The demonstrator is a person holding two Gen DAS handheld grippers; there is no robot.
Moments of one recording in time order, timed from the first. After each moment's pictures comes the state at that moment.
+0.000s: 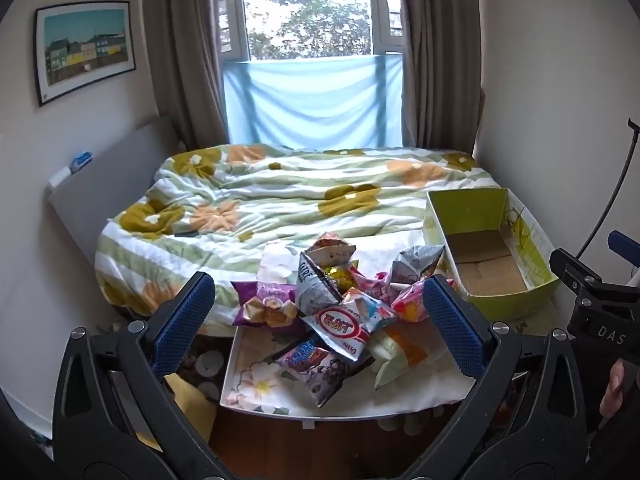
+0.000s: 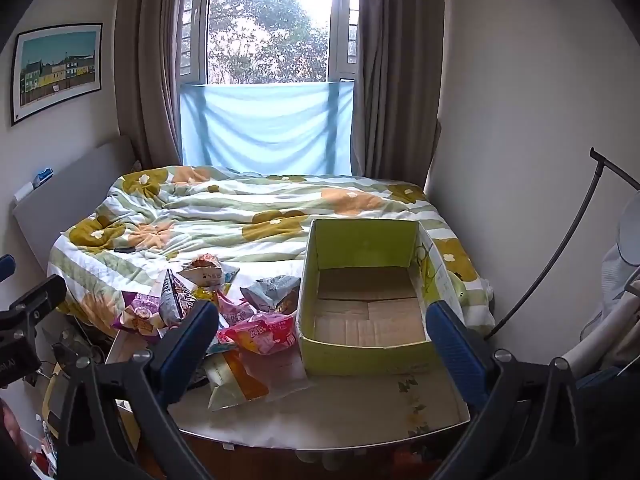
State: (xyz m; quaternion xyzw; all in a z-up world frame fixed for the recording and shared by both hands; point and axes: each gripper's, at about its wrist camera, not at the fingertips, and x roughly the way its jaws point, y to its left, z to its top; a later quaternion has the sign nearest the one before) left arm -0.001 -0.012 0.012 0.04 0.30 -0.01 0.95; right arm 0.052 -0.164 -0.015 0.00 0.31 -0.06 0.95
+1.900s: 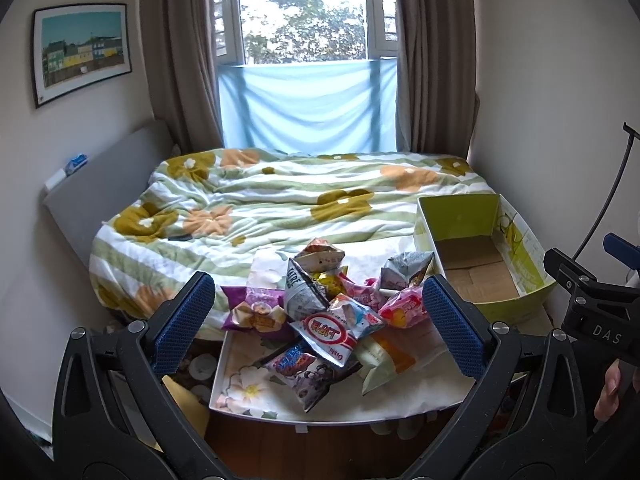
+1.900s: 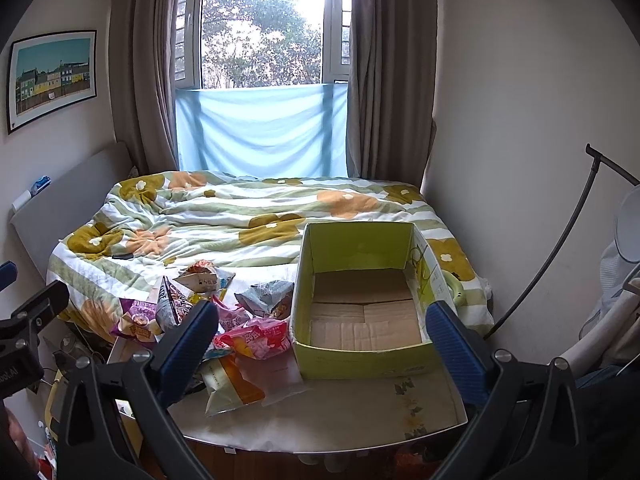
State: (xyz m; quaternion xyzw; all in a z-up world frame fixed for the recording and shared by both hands) left arm -0.002 -0.027 0.016 0.04 0.29 -0.02 0.96; right arm 0.051 -0.175 -0.014 0.01 0.30 -0.07 0.95
